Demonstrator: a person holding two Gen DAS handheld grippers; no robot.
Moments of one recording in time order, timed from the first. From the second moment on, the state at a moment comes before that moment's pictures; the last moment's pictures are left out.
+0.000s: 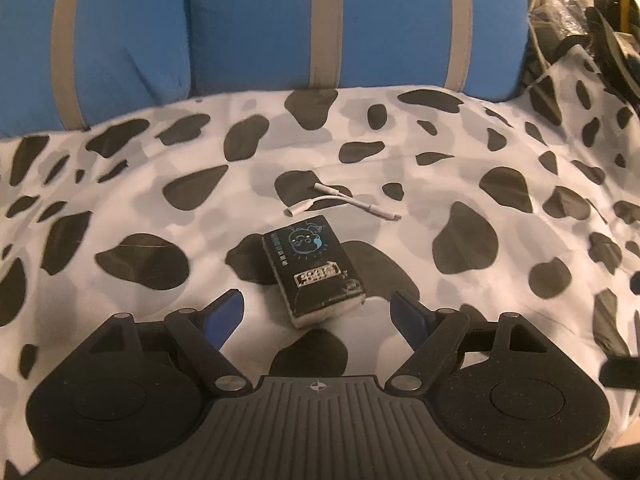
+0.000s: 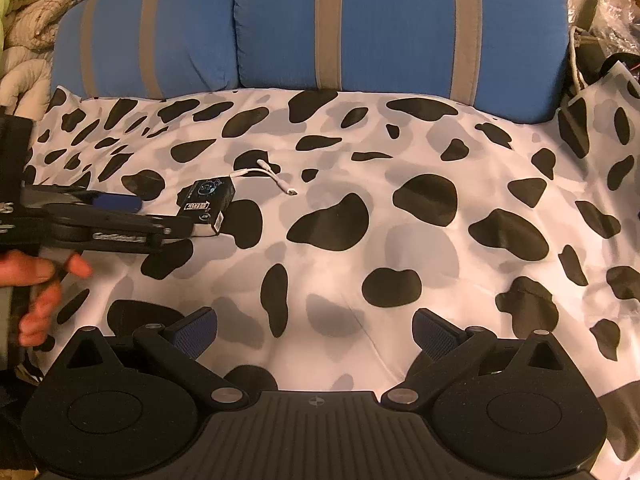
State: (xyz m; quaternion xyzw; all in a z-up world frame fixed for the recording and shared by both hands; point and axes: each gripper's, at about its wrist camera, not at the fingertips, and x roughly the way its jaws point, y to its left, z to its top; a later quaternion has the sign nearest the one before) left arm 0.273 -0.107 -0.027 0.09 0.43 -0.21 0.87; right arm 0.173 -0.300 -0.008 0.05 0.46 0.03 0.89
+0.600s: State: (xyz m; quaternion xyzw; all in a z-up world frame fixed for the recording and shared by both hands) left arm 0.309 -0.119 -0.056 0.08 0.47 -0.17 0.86; right arm 0.190 -0.295 -0.015 0.04 0.46 0.03 0.88
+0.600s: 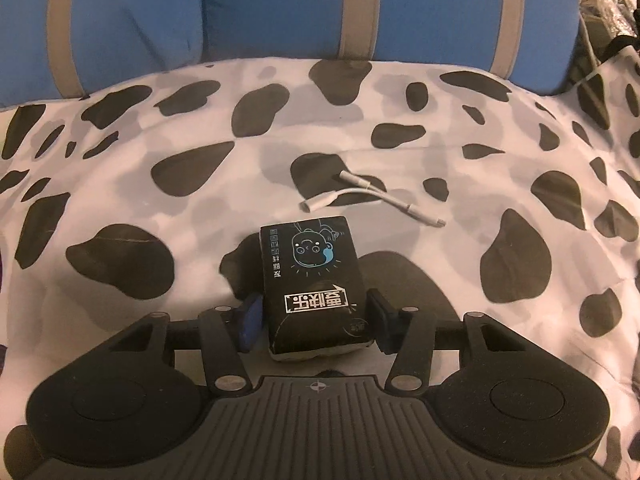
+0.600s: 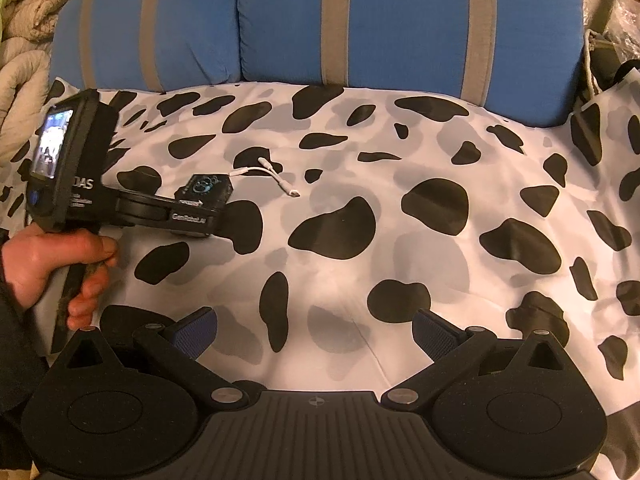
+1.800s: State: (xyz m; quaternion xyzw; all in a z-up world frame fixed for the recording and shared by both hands) left arm 0.279 -0.048 0.028 0.05 0.41 -0.28 0.87; right arm 0.316 -0.254 -0.074 -0.04 0.41 0.08 0.91
